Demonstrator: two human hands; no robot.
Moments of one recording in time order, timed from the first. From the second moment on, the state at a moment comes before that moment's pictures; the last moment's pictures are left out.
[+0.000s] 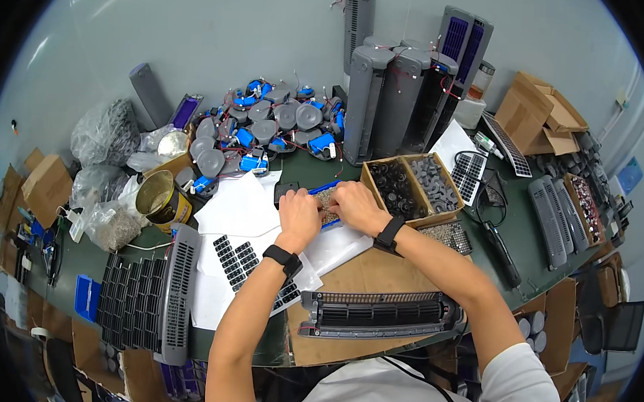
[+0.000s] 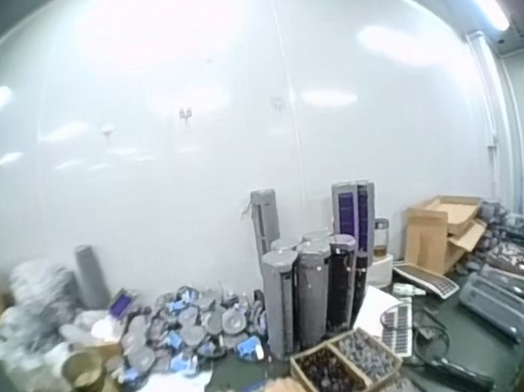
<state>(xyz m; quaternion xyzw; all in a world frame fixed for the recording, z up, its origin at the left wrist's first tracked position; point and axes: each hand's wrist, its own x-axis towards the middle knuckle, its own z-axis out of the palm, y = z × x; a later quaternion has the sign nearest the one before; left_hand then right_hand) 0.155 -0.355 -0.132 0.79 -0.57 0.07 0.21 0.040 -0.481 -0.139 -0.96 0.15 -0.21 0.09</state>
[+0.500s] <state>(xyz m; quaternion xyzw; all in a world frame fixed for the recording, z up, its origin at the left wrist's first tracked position) 0.162 -0.361 -0.142 0.78 -0.54 0.06 0.32 0.029 -0.480 -0.122 -0.95 0.17 -0.24 0.12</state>
